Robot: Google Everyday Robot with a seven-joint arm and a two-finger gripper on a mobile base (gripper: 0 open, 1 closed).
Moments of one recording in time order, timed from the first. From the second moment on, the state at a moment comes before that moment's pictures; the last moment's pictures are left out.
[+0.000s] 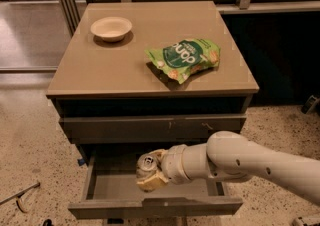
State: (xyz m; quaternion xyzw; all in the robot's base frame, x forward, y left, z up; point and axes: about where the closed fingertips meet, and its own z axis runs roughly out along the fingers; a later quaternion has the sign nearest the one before) arm 0.429 0.035 0.635 -0.53 0.72 0.29 0.35
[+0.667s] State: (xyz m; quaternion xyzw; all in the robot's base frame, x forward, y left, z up) arm 0.451 0.011 0.587 -0.58 0.68 0.26 0.38
